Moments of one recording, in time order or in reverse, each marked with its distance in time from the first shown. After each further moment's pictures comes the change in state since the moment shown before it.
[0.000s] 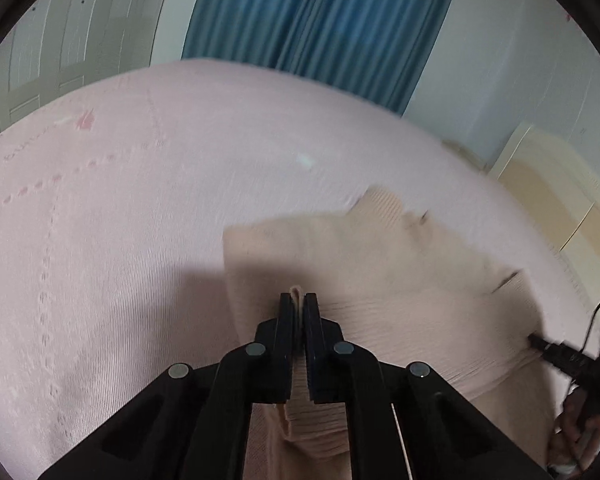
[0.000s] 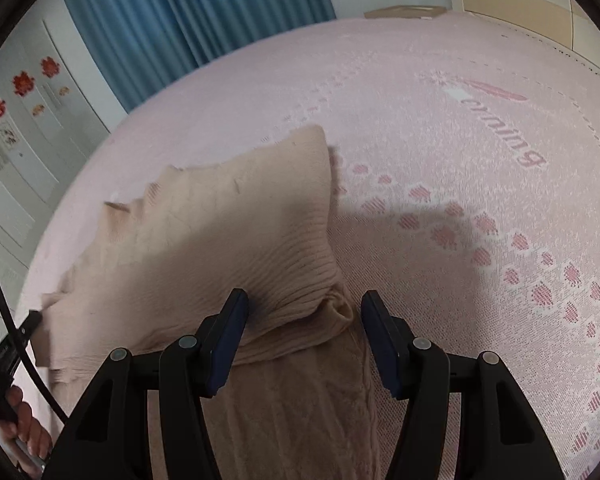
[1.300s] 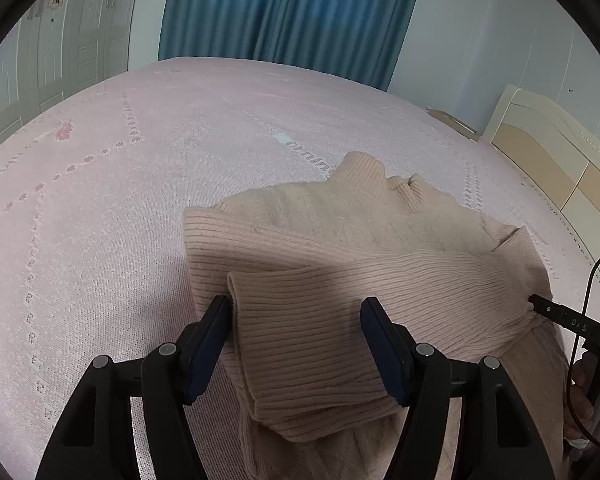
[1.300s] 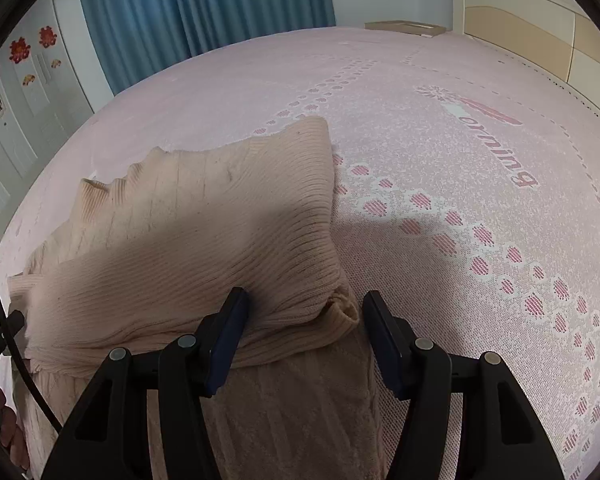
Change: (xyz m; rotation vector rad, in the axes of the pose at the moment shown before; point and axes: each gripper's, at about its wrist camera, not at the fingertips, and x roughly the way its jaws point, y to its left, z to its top) left arm -0.001 -0.015 -0.011 0.104 0.027 -0.011; right arm 0.007 0.018 -0.005 -0.085 -0.024 -0.106
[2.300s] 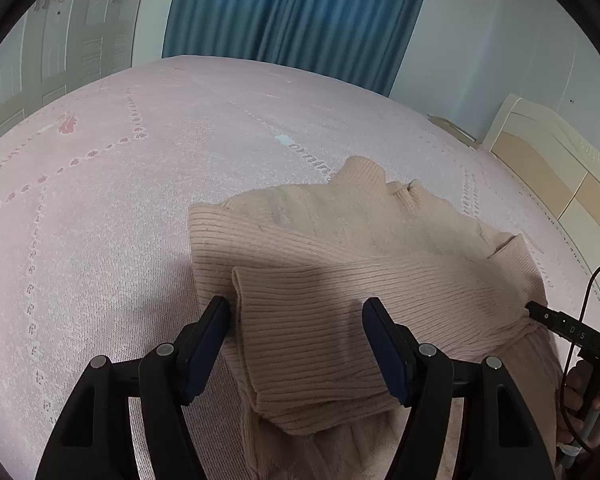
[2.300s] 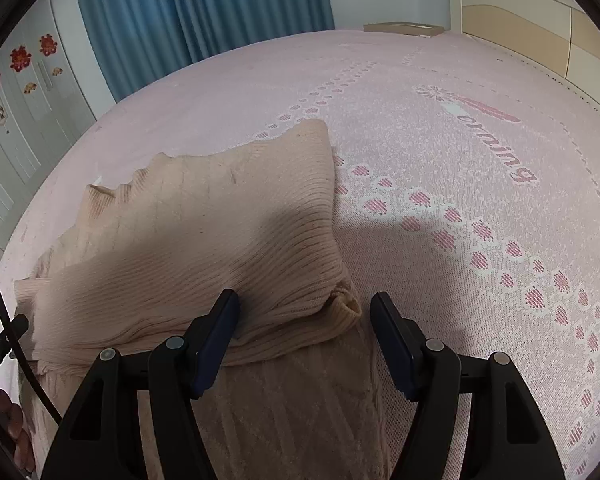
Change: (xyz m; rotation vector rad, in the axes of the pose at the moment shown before) left arm -0.006 0.003 -0.001 -0.034 -0.011 -0.014; right arm -0.006 -0.002 -0.004 0.024 -0.014 0.021
